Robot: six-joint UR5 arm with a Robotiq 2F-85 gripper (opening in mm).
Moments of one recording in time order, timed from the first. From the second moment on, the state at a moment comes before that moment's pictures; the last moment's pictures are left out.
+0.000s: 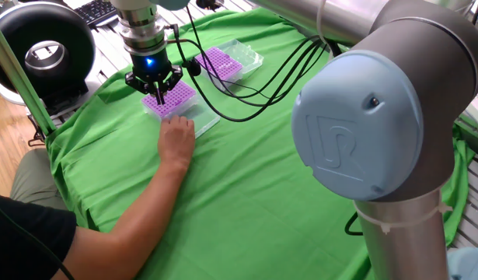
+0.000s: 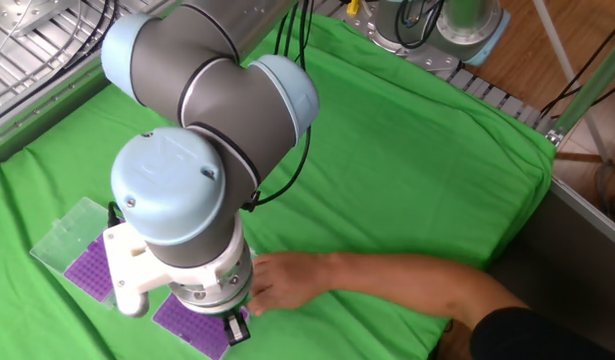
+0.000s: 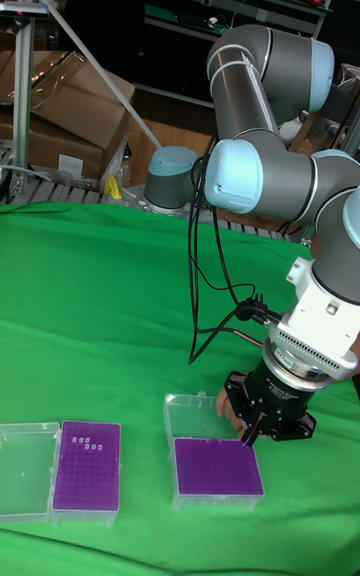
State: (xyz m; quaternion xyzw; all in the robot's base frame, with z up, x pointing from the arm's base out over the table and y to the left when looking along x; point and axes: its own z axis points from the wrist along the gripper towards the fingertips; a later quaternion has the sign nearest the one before) arm 0.700 0.145 0.073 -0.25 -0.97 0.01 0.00
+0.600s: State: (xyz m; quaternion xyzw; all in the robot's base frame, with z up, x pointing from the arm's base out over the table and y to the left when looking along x) arm 0.705 0.102 0.091 -0.18 -0.98 0.04 0.01
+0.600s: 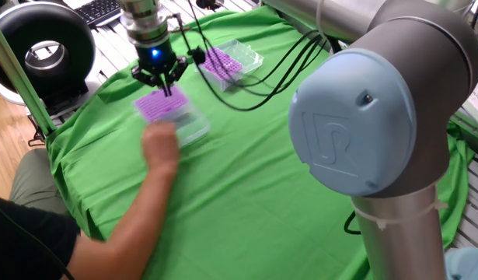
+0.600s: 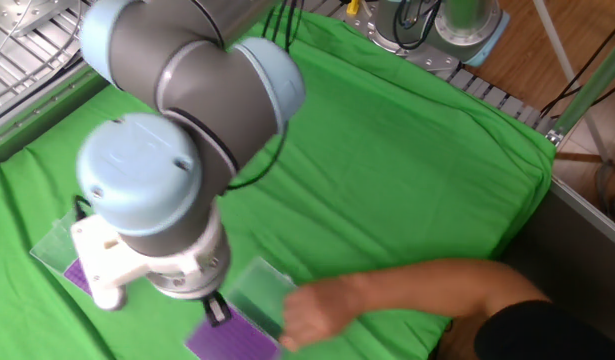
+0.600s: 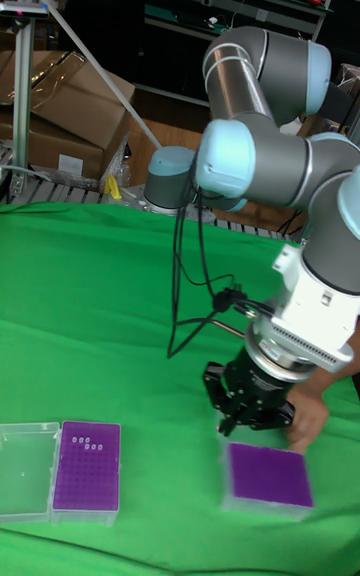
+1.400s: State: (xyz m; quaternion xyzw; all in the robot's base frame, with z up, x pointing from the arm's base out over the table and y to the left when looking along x) arm 0.720 -0.001 0.091 -0.04 -1.00 0.06 -0.01
